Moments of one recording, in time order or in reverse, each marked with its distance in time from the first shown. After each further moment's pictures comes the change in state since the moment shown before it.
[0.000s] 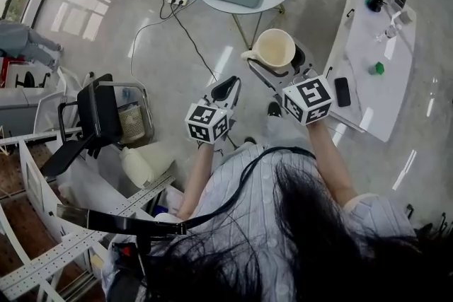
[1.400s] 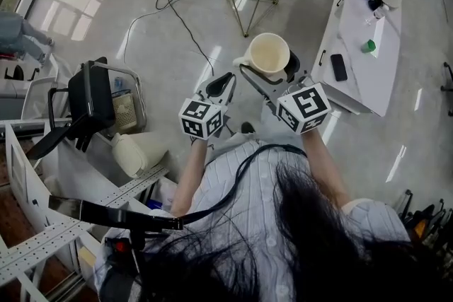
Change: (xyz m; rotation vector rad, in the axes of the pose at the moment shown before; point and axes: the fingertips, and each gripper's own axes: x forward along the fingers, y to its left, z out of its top) left arm -0.136 -0.034 -0.064 0.005 -0.049 -0.064; right arm -0.080 0.175 -0.014 -0.034 -0.050 -0.010
